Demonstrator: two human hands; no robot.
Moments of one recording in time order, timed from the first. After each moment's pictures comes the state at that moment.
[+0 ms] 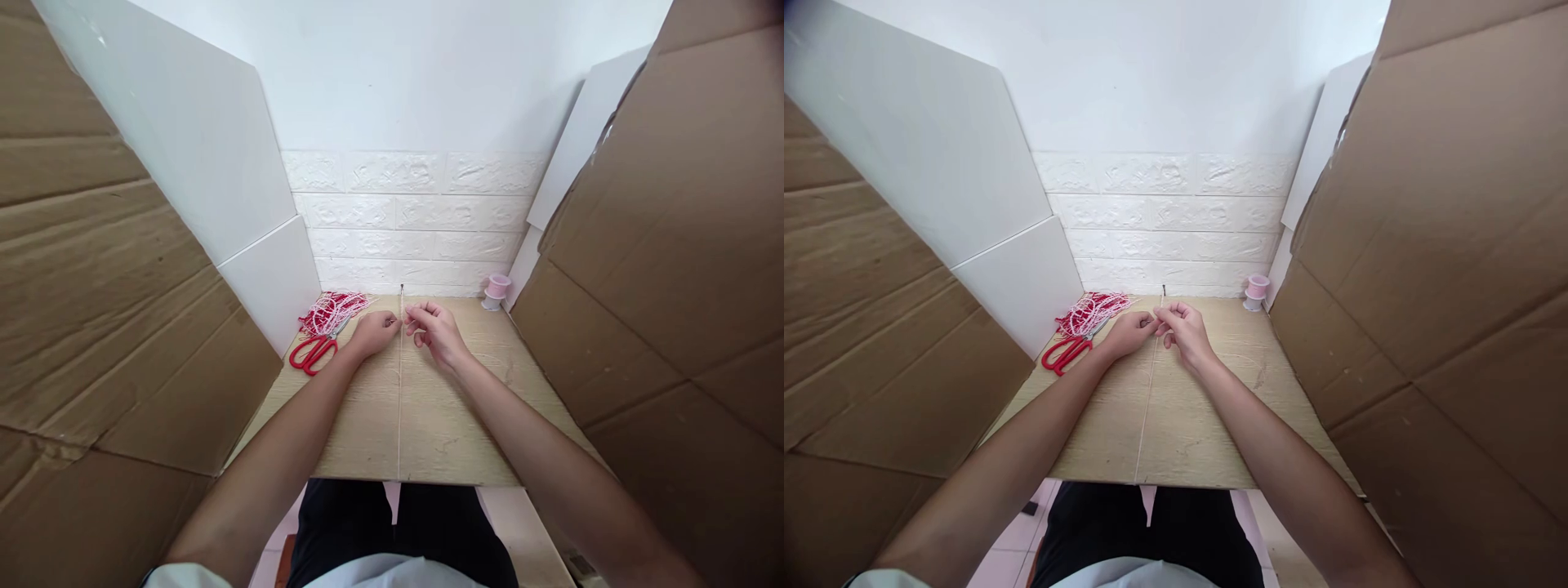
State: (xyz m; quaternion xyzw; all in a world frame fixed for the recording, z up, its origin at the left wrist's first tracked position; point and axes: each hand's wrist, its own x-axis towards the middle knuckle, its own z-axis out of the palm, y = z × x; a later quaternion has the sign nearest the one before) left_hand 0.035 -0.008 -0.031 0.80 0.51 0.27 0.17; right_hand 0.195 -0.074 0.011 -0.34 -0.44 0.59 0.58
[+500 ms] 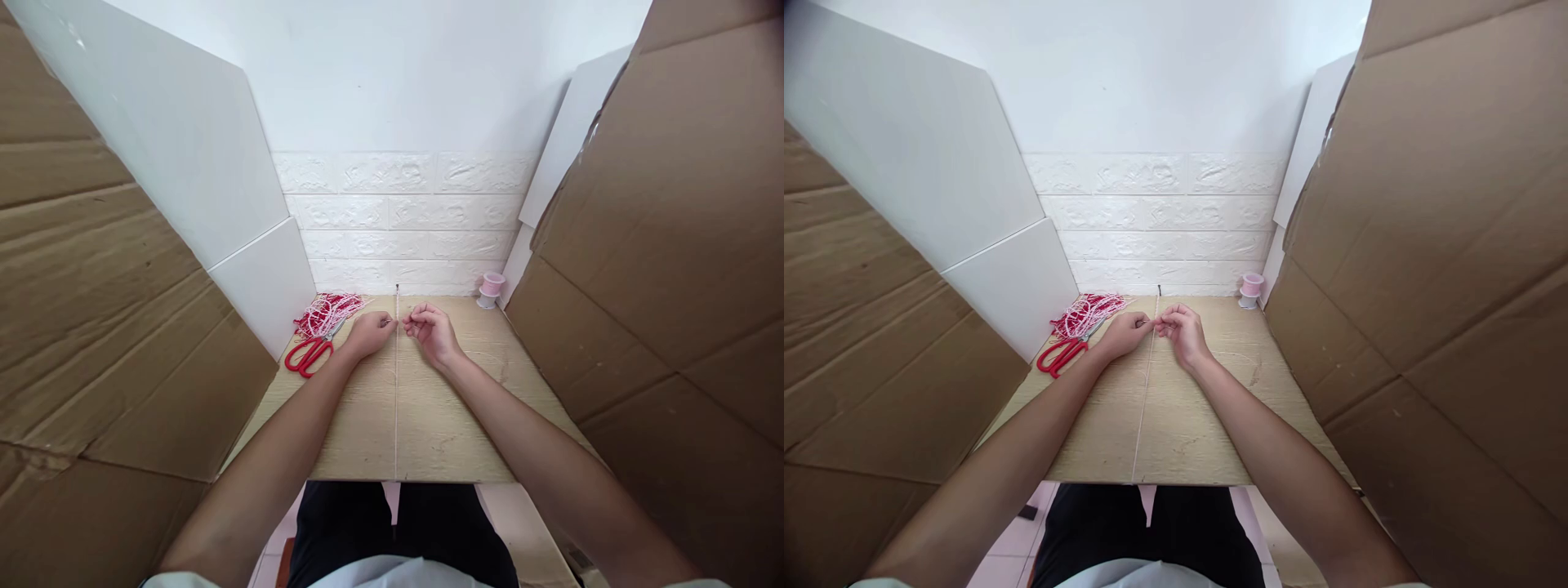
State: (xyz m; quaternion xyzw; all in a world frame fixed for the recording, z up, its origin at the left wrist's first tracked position) left_hand 0.036 -0.004 -0.034 0.80 0.52 0.27 0.16; right_hand 0.199 -0.052 -0.016 -0.28 -0.36 0.63 0.63
